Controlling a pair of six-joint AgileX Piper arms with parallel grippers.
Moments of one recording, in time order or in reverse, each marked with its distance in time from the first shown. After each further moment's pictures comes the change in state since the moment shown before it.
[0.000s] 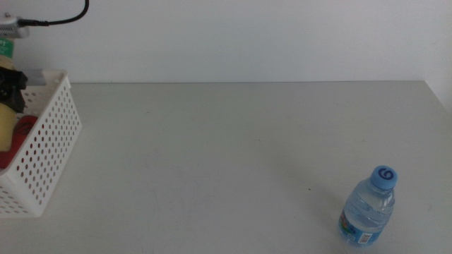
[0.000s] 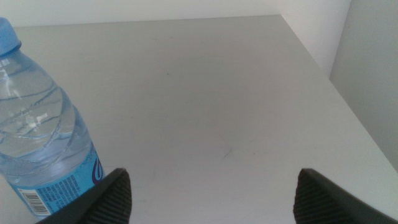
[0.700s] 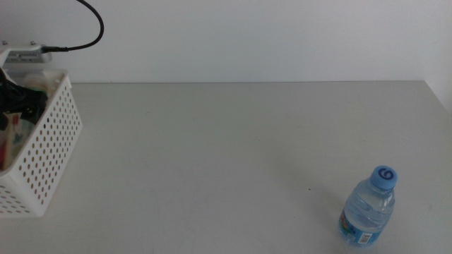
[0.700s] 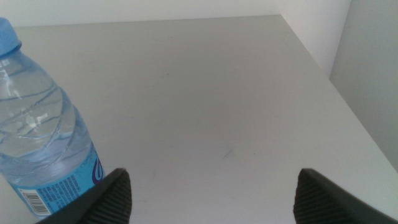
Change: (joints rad) left arm 0.003 0.147 -0.009 -0.084 -0.023 0.082; right arm 0.000 0.000 0.000 0.000 0.000 0.000
